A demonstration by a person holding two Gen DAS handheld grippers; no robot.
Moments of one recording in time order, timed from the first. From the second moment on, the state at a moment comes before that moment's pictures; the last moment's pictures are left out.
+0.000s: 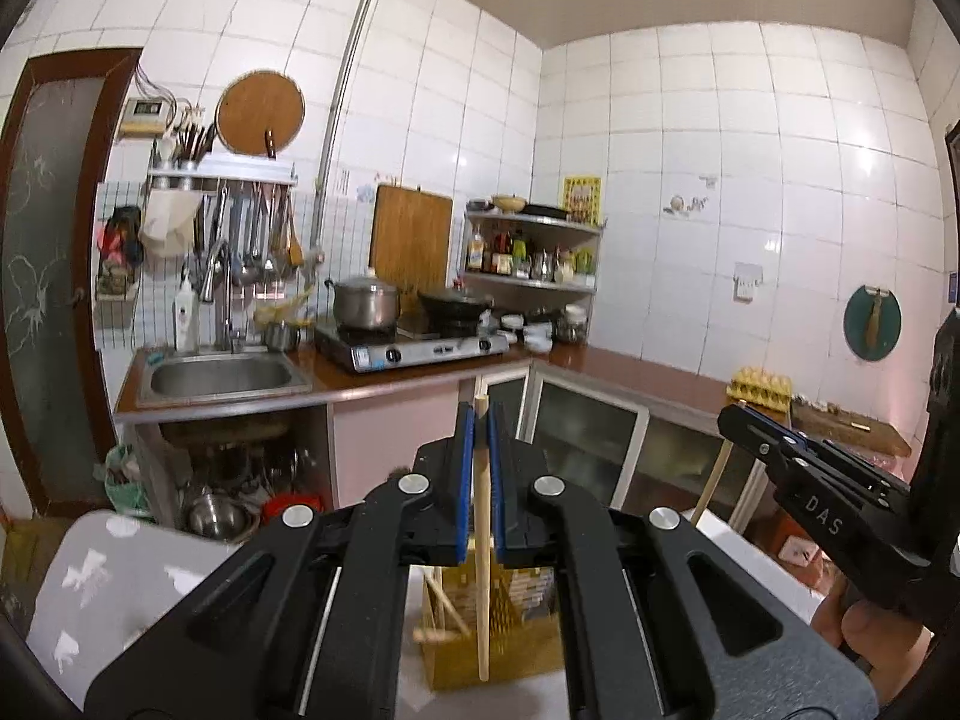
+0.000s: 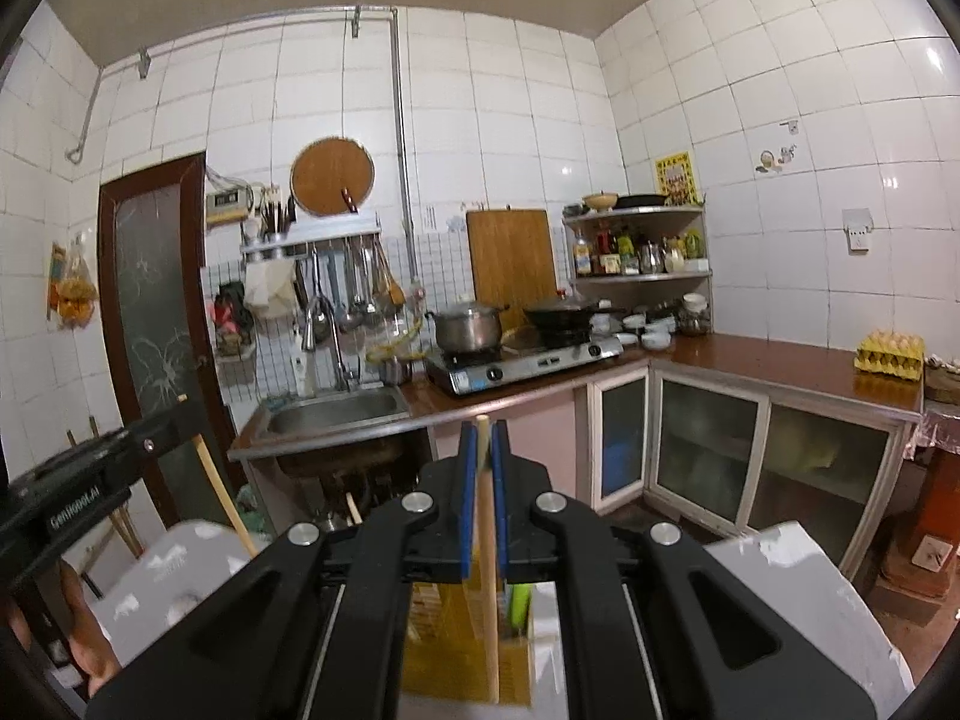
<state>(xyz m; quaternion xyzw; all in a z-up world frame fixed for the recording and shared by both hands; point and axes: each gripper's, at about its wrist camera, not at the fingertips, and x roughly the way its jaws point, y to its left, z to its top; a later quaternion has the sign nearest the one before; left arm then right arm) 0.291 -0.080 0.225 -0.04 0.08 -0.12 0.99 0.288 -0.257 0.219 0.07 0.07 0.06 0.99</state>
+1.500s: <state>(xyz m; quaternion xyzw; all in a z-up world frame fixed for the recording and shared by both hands) 0.242 0.018 0.145 -0.03 0.19 -0.02 0.98 0.245 -0.247 0.120 0.01 0.26 -0.04 0.97</state>
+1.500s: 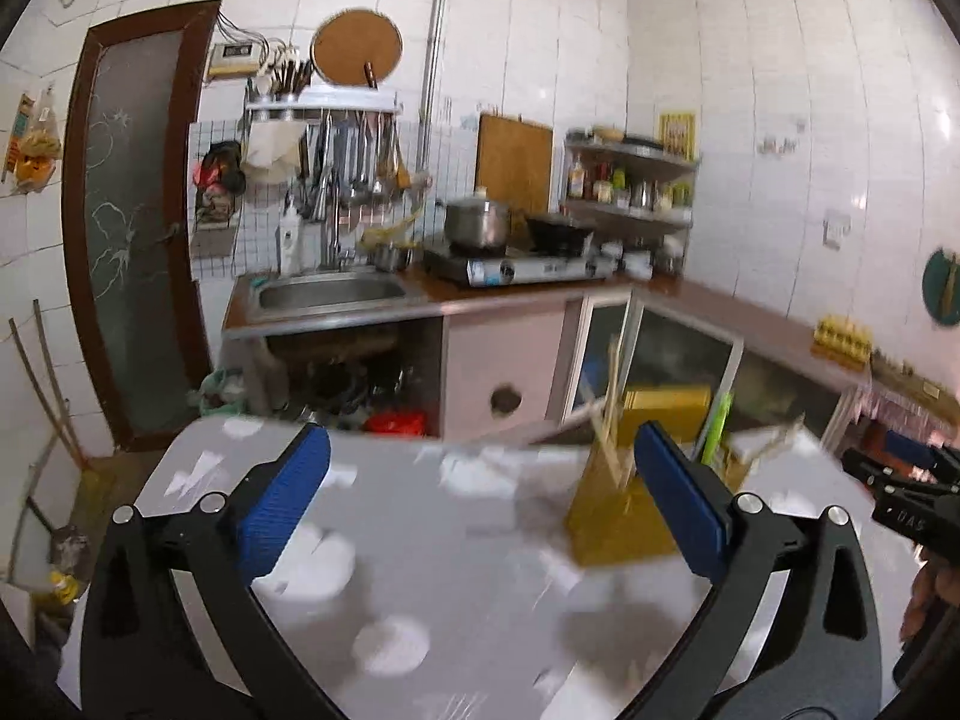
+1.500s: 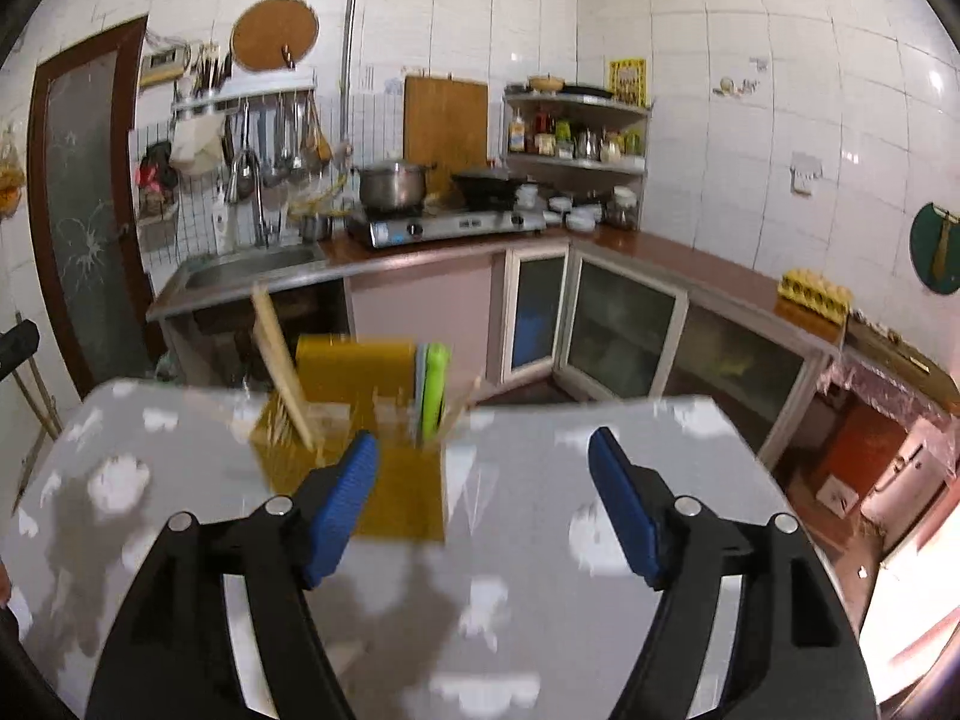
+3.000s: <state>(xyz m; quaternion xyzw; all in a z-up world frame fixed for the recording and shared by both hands) 0.219 0.023 -0.011 0.03 0.38 -0.02 0.93 0.222 -0.158 -0.040 0.04 0.45 -0.01 0.89</state>
